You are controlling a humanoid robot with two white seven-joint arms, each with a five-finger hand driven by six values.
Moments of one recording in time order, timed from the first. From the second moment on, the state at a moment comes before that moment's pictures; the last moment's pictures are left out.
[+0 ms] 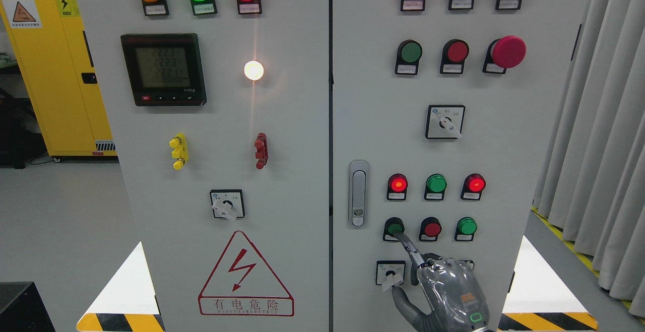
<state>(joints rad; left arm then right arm) 0.06 -0.10 -0.05 -0.10 0.07 -0.13 -0.05 -0.24 0.00 0.04 -1.73 1.24 -0.26 -0.02</state>
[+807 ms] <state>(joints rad) 0.06 -0.10 -0.05 -0.10 0.07 -0.13 -0.05 -0.21 0.01 0.05 -1.76 1.21 -0.26 -0.05</state>
